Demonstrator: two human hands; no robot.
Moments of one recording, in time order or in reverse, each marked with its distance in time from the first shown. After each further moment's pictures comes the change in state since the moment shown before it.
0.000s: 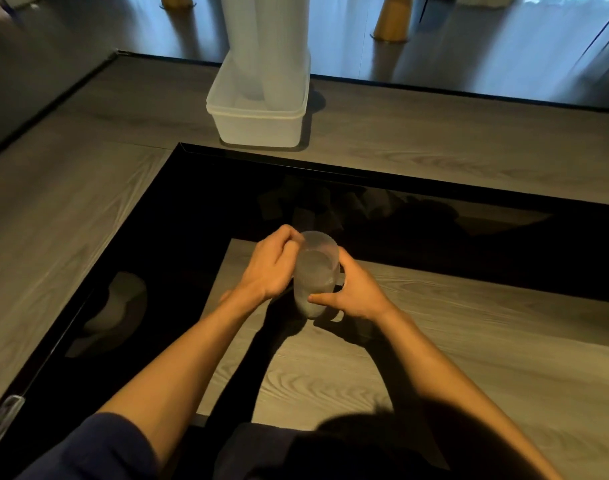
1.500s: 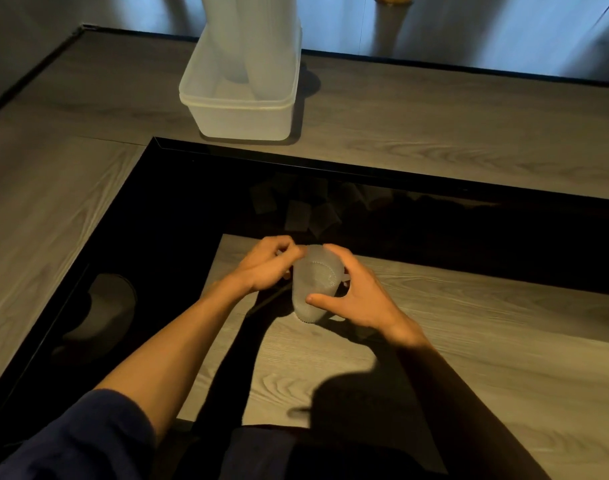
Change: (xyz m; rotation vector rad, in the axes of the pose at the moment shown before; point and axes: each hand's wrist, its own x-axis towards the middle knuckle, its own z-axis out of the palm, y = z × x) left_hand 0.034 -0.012 0.001 0.018 -0.327 -0.185; right_hand -0.002 0.006 -0.014 0.057 -0.005 -0.039
